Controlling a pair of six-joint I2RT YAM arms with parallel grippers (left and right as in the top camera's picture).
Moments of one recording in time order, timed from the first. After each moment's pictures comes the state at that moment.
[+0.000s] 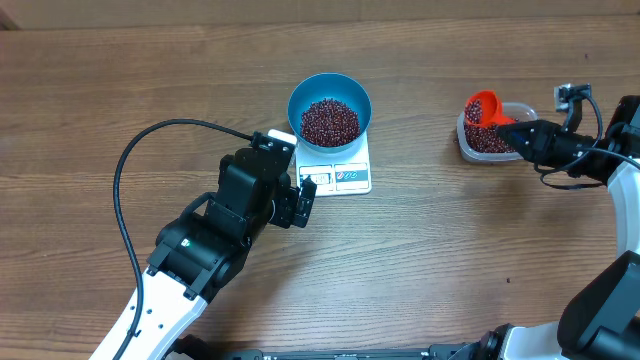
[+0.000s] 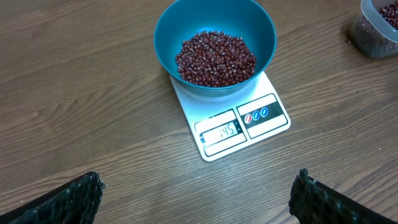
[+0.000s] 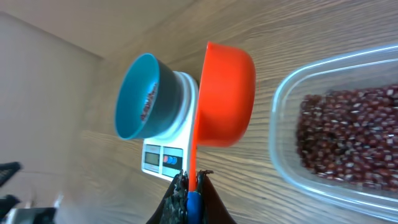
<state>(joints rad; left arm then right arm) -0.56 1.10 1.02 -0.68 -0.18 -0.15 -0.46 1.62 1.20 -0.75 -1.02 -0.18</state>
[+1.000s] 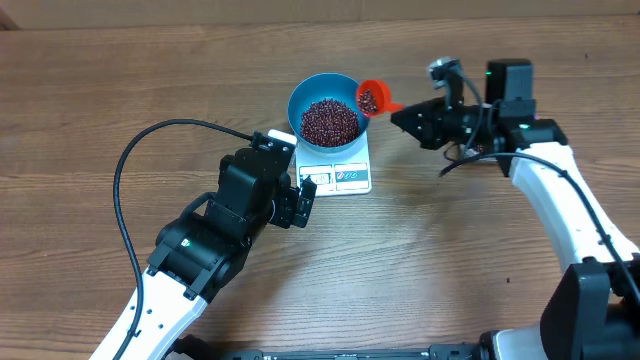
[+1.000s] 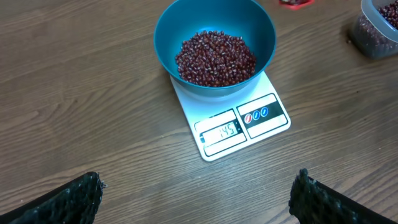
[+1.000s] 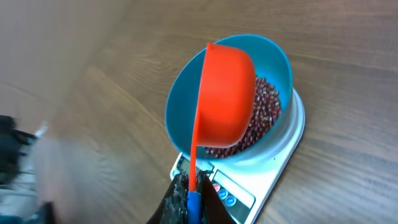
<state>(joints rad) -0.56 1.10 1.02 -0.68 -0.18 -0.15 0.07 1.62 1.20 -0.40 -0.84 -0.03</state>
